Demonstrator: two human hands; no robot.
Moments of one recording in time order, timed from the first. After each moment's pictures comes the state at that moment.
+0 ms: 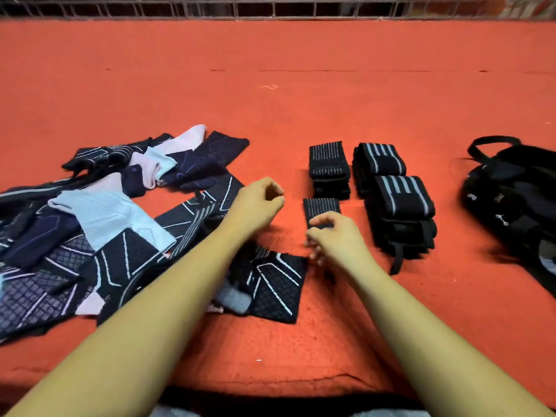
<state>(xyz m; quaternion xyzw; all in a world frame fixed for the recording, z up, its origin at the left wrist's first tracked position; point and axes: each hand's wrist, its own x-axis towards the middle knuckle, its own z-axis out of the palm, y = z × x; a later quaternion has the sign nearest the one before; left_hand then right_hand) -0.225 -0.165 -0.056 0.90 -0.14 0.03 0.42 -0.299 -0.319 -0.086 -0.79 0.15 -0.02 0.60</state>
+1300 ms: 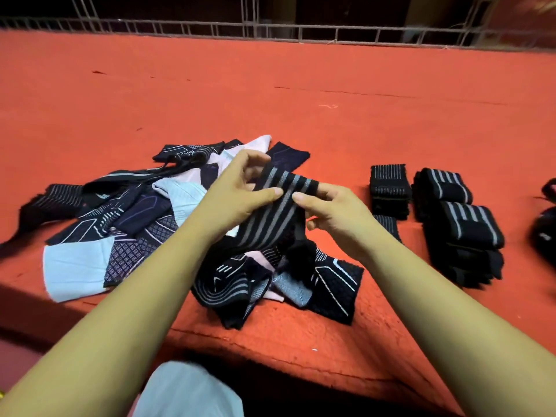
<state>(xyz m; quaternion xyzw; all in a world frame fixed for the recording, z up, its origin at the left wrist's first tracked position) -0.297 -0.023 0.015 0.75 -0.17 0.03 0.64 -0.301 -0.219 -0.001 -0.70 -0.13 0.07 0.70</state>
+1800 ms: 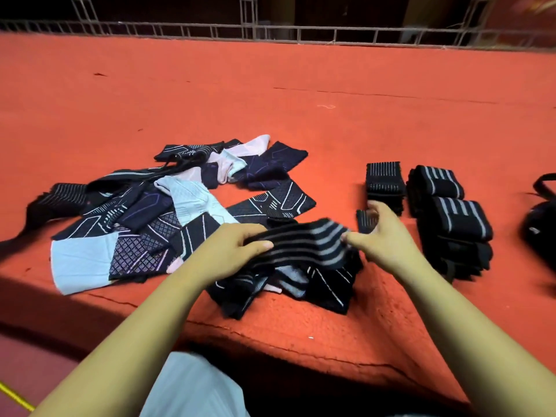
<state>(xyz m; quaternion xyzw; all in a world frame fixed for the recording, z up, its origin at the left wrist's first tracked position) -0.337 -0.005 -0.044 0.90 -0.20 -0.03 0.38 -0.333 -0.291 -0.032 -0.91 0.03 -0.07 0.41</state>
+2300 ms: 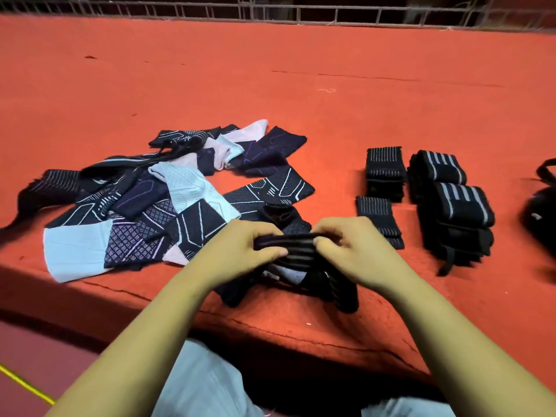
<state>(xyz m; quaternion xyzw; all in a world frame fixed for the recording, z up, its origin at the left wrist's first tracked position) -0.355 -0.025 -0.045 0.90 -0.23 -0.02 0.38 -0.373 -0.254 -0.017 -0.92 -0.22 -0.06 0.32</state>
